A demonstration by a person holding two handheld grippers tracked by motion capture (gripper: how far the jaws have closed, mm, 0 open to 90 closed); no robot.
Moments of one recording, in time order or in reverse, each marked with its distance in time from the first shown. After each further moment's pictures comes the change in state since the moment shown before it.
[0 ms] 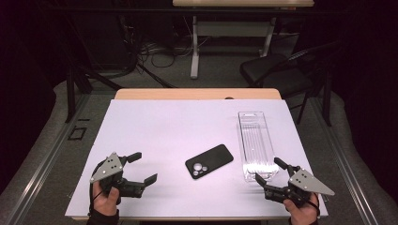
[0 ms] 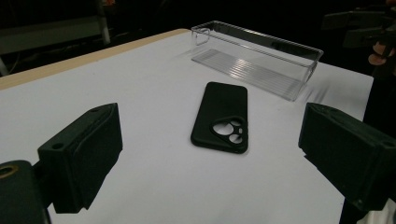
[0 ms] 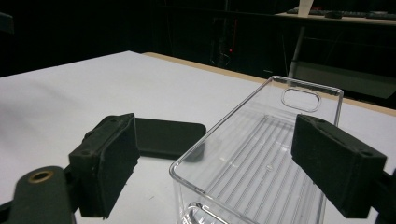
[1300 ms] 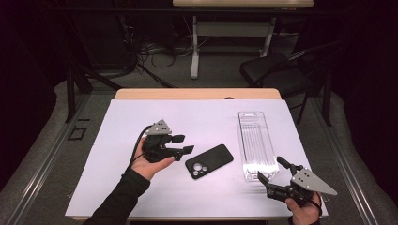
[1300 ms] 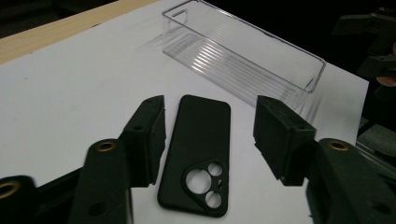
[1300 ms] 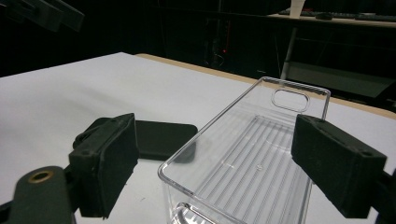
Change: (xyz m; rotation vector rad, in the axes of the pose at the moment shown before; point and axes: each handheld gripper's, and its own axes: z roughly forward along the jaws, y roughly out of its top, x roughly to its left) left arm -0.008 0.087 0.114 0.251 -0.089 -0.051; right arm -0.005 0.002 -0.003 -0.012 -0.027 0.004
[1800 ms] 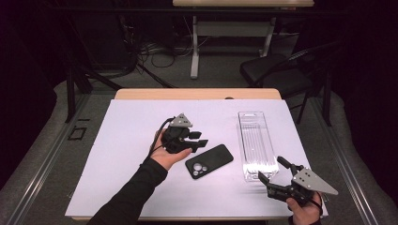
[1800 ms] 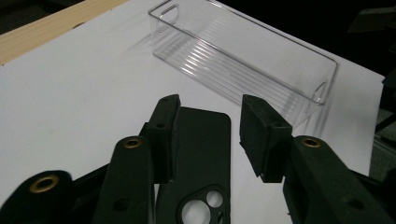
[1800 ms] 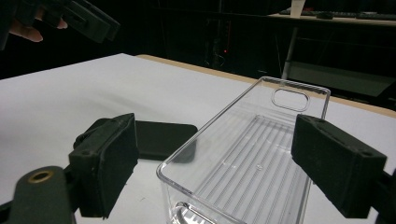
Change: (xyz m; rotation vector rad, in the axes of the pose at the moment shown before) left arm -0.005 0.028 0.043 0.063 -0.019 0.025; right arm -0.003 -0.001 0.000 -0.001 0.002 0.012
